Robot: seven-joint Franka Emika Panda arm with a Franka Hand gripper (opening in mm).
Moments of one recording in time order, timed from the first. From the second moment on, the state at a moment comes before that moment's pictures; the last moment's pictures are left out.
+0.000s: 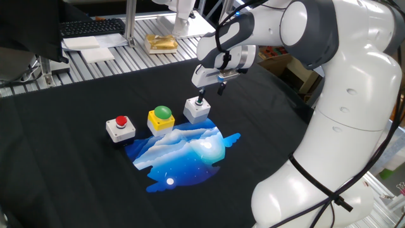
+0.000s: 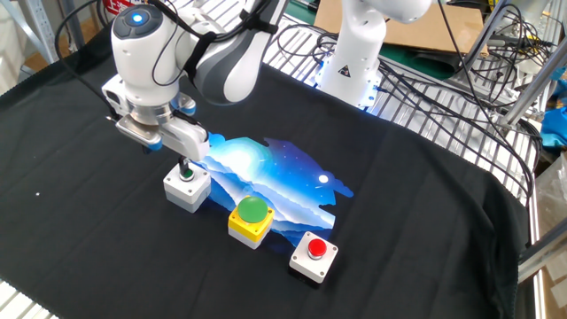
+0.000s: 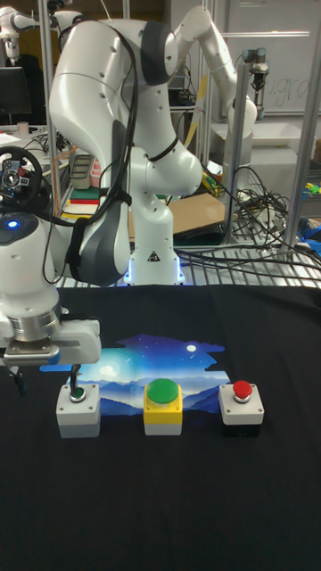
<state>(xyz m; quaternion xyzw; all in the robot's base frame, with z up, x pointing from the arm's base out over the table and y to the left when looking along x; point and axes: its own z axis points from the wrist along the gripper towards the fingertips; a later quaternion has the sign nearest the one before) 0.533 -0.190 0.140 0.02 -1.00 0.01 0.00</state>
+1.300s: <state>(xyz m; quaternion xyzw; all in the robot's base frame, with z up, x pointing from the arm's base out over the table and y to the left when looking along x) 0.532 -0.190 0.135 0.02 -1.00 0.01 0.00</state>
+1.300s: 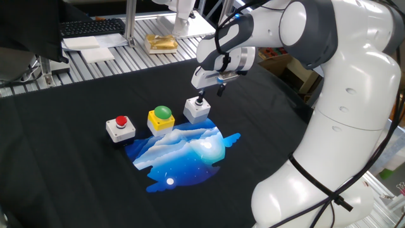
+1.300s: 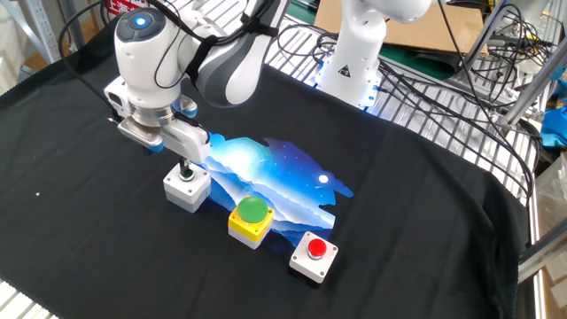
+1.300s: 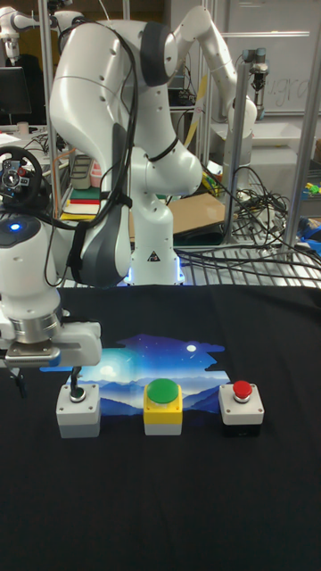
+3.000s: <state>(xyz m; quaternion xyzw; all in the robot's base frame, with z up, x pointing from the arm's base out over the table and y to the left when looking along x) 0.535 -0.178 0.175 0.02 -1.00 0.01 0.01</state>
